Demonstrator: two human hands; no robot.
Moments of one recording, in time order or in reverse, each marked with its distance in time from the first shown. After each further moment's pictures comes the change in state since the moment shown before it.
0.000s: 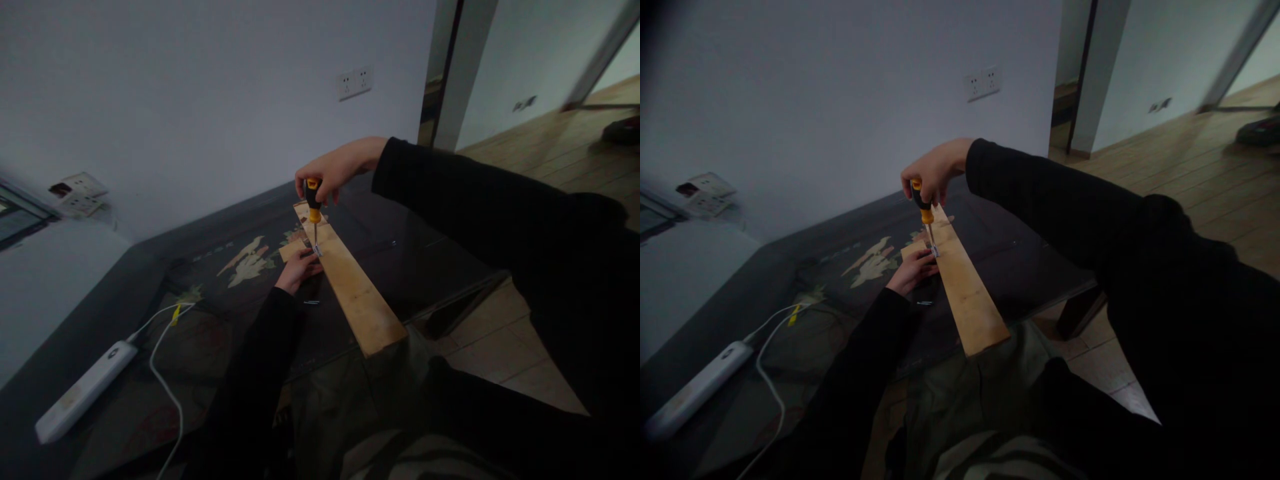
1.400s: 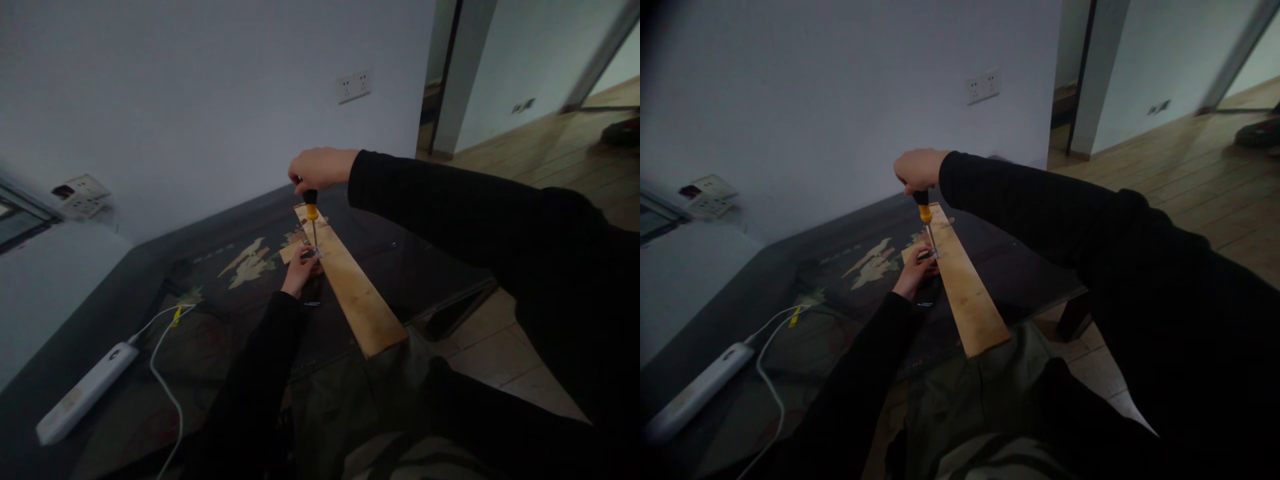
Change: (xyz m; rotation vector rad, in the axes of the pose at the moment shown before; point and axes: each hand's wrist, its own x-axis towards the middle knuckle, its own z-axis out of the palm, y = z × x) left_hand -0.006 -0.011 0.004 0.109 0.028 0.198; right_hand 0.027 -0.011 -0.003 -0.401 0.321 0.092
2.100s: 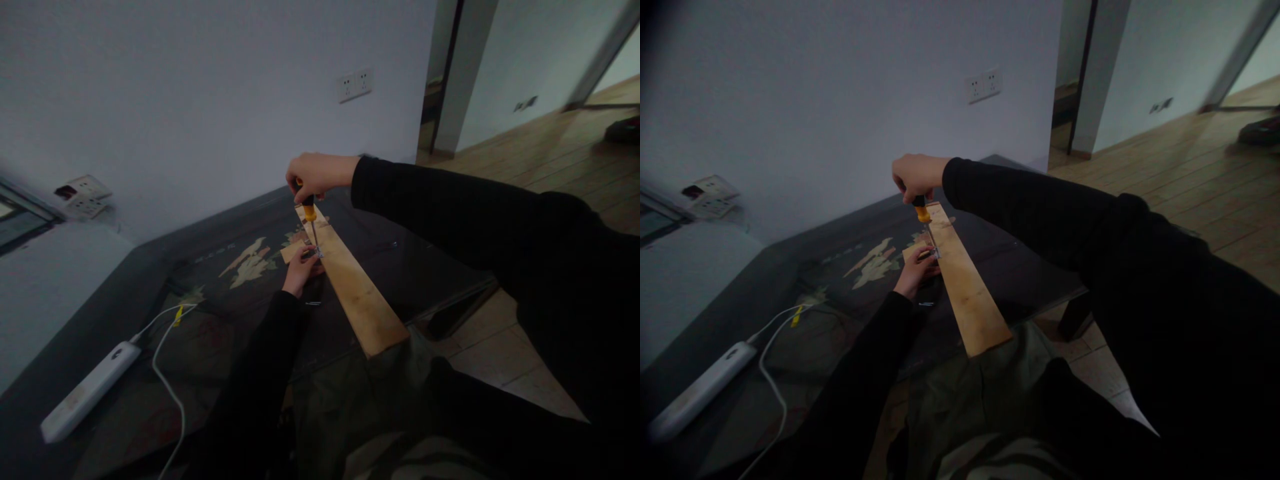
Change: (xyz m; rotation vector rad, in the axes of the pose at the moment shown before) left_hand 0.001 0.003 0.002 -0.026 0.026 -0.027; right_hand -0.010 -0.009 0.001 0.179 -0.054 -0.041
